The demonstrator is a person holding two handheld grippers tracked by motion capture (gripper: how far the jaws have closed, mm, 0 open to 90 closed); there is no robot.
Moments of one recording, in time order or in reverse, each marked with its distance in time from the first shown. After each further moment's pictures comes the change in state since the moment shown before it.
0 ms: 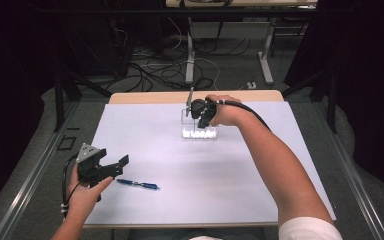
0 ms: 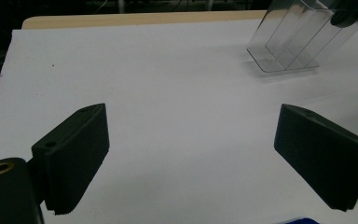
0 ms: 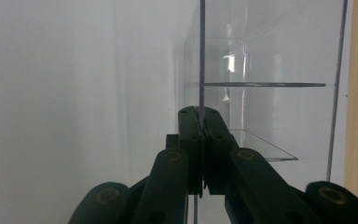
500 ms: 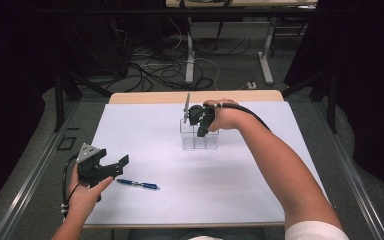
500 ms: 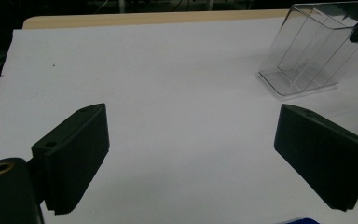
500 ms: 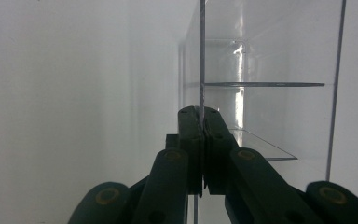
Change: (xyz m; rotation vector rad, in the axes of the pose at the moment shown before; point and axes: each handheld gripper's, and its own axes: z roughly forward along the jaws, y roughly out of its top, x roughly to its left) left arm 0.000 0.000 0.000 0.000 0.002 0.000; right arm 0.016 0.003 0.001 0.032 0.100 -0.002
